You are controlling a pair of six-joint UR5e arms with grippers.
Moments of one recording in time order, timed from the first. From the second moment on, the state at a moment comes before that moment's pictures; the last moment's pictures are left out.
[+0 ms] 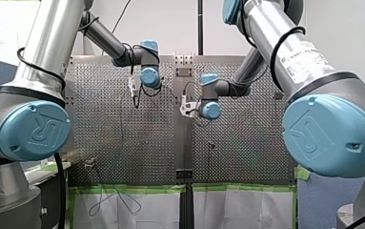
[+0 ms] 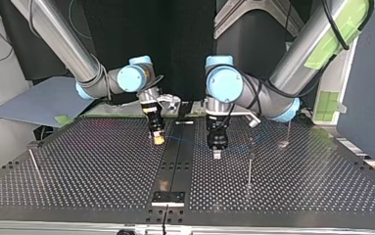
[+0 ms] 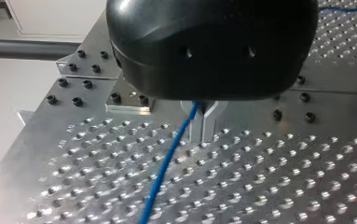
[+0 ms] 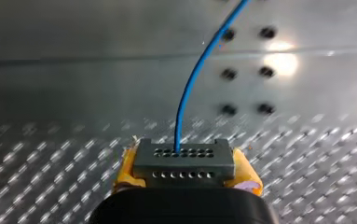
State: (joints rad) left arm -0.41 -1.87 -1.58 -2.76 -1.97 -1.66; right arm 2.19 -0.90 1.42 -0.57 1.59 1.61
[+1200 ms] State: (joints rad) left arm -0.53 -2.03 -1.68 -2.61 -2.00 -1.70; right arm 2.14 -1.00 1.63 -0.62 1.66 1.59
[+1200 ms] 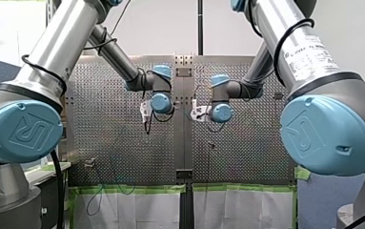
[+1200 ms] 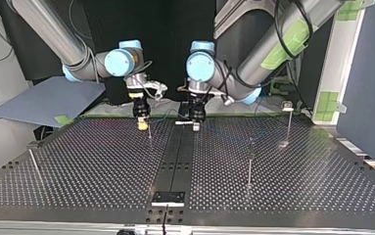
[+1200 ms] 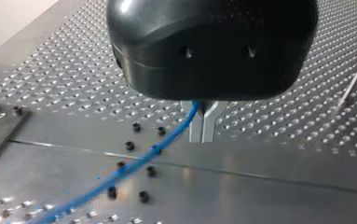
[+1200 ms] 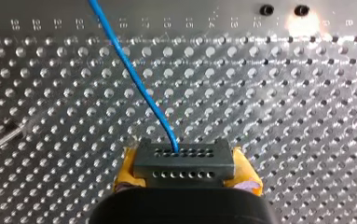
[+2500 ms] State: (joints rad) left arm -0.68 -2.24 -1.68 -2.44 -2.06 -1.74; right arm 2.08 -0.96 1.90 -0.88 1.67 1.61
